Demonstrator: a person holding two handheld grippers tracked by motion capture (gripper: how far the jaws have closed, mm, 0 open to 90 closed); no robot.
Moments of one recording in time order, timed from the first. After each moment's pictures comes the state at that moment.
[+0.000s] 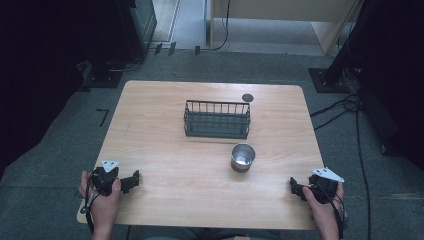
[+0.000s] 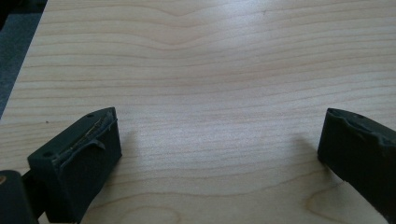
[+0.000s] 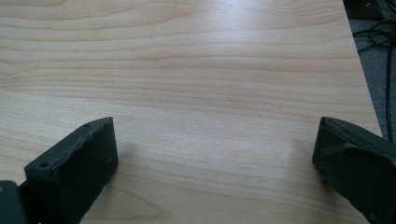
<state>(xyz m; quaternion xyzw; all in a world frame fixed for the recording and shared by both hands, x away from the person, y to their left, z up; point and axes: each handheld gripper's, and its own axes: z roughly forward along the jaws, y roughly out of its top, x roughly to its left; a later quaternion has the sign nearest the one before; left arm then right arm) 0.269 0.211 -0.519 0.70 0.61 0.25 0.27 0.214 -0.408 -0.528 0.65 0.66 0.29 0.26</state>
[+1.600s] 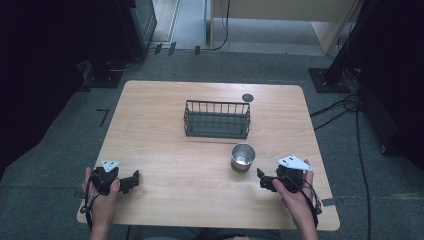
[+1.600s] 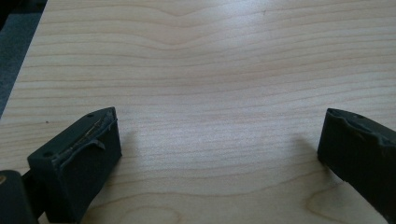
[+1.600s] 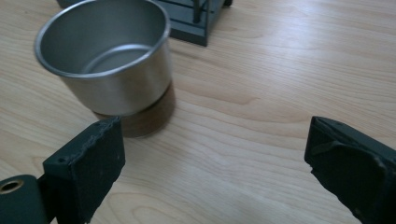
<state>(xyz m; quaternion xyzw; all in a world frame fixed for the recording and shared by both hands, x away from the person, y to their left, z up) 0.269 0.211 -0.519 0.70 0.61 0.25 0.27 0.231 -0.308 -0.474 0.54 0.72 0.36 0.24</state>
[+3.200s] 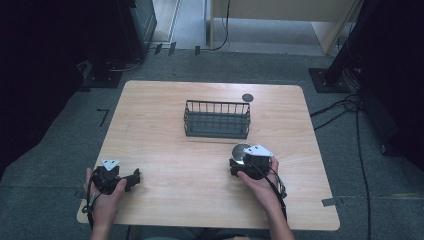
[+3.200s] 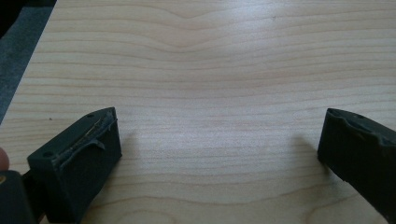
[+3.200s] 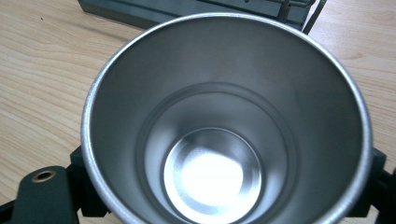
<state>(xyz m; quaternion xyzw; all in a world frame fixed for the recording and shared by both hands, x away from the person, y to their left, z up) 0.272 0.206 -0.519 0.68 0.63 0.26 0.27 0.282 -0.231 -0.495 0.54 0.73 0.36 0.22</state>
